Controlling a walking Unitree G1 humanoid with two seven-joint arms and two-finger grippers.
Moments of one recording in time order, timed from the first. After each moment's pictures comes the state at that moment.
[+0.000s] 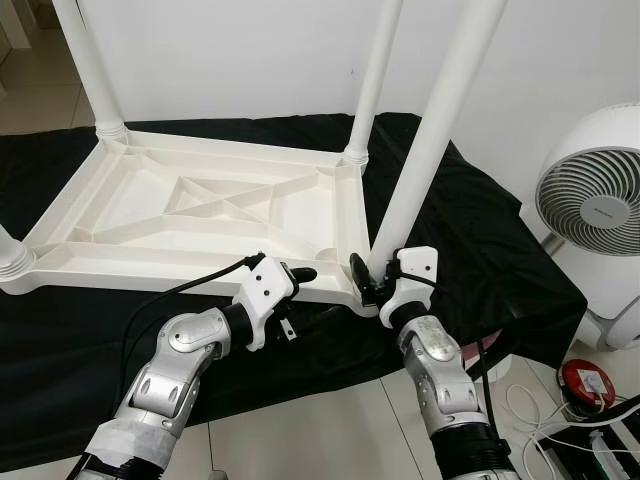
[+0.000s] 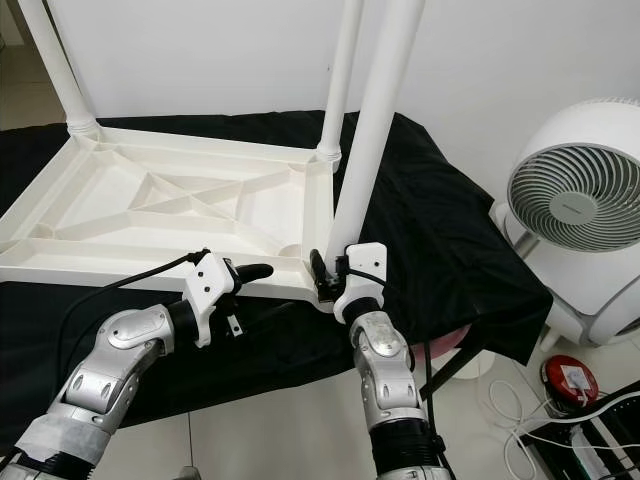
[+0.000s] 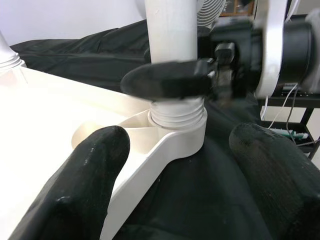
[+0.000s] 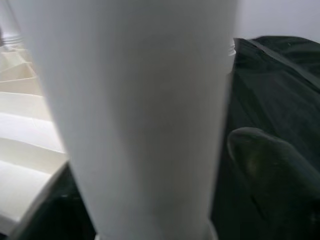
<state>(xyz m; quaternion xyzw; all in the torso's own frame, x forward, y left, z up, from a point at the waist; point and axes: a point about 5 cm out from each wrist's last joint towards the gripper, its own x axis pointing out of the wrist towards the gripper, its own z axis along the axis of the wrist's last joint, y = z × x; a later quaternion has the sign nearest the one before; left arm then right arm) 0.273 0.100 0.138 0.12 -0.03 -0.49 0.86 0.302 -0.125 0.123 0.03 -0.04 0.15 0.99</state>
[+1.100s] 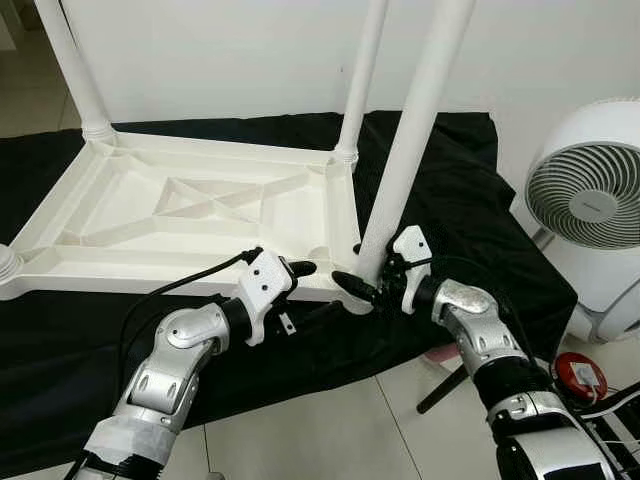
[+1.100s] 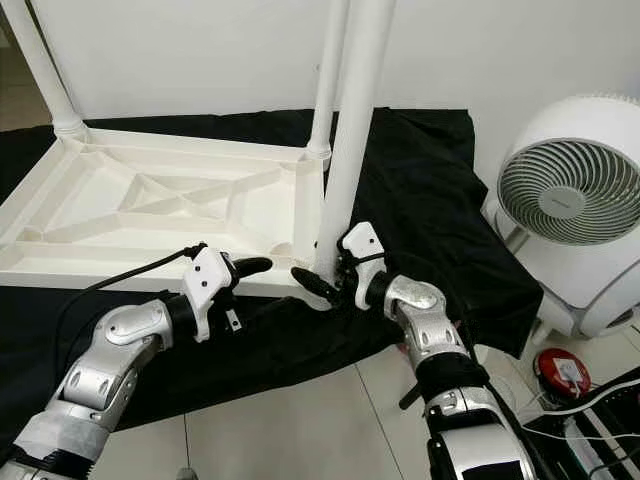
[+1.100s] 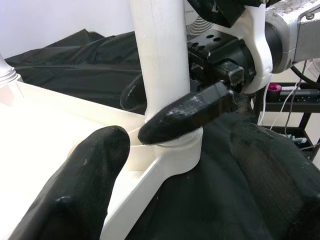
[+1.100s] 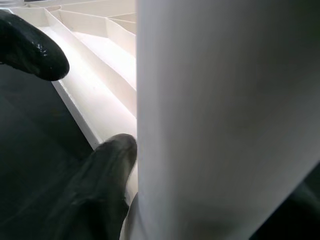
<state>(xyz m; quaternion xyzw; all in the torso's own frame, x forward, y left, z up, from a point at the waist) 0.274 0.099 0.146 0.11 -0.05 -0.49 0.86 0.334 -0.133 0.125 -0.08 0.01 0.45 0.89</state>
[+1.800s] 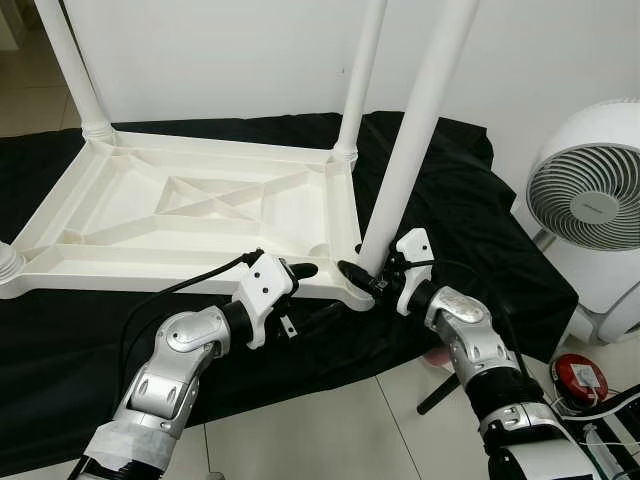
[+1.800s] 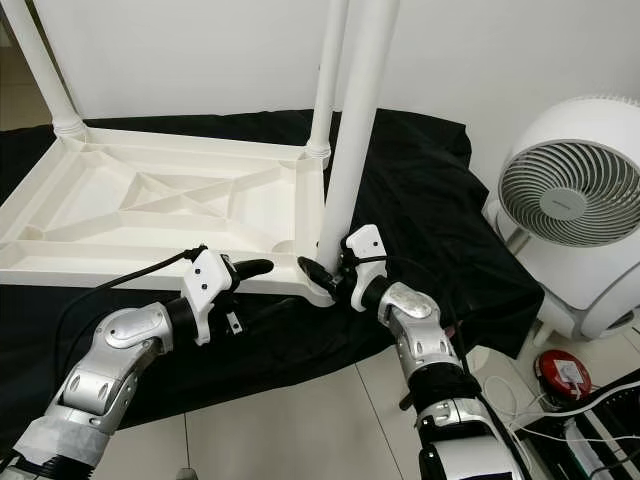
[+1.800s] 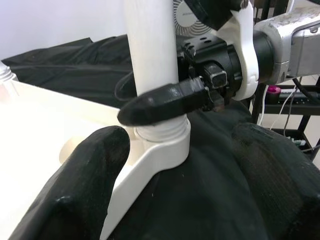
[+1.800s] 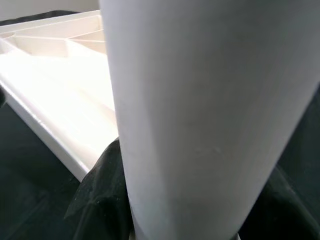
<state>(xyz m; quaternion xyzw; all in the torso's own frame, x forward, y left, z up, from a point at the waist) 0.269 0.097 0.144 0.11 -0.04 -0.49 0.86 0.329 -0.132 0.120 -0.04 -0.01 0.34 0.94</state>
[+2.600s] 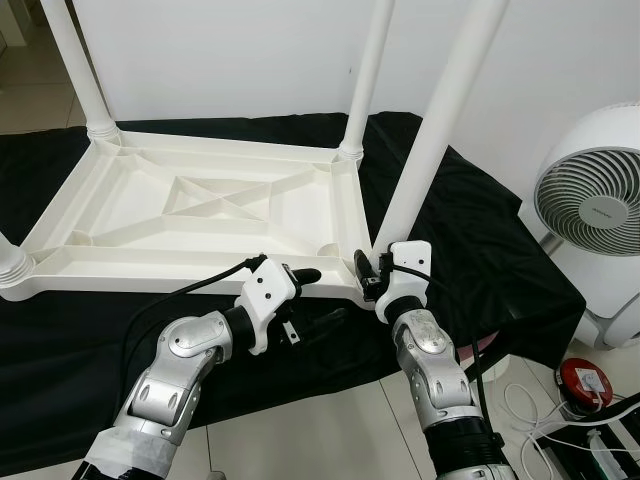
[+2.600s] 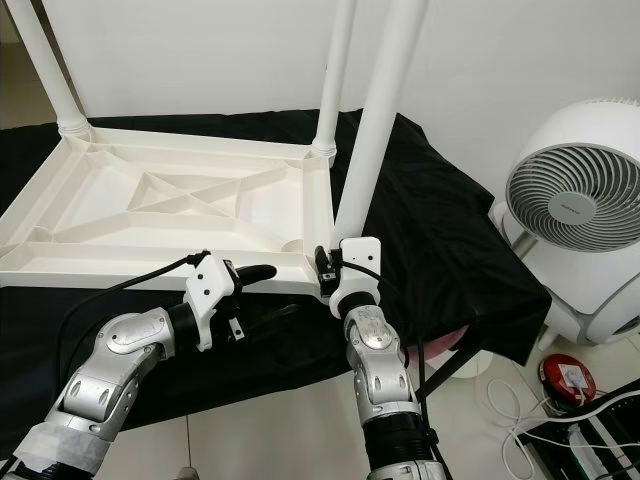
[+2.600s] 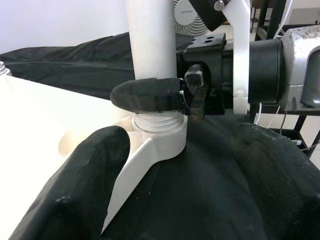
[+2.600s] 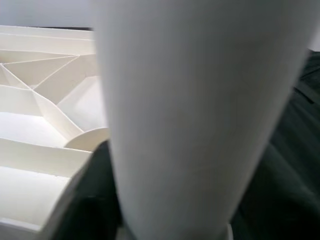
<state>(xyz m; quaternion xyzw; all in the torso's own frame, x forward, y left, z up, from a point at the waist) 0.265 0.095 0.144 0.11 -0.04 -0.50 0.86 0.306 -0.114 0.125 0.00 -0.02 0.09 1.00</state>
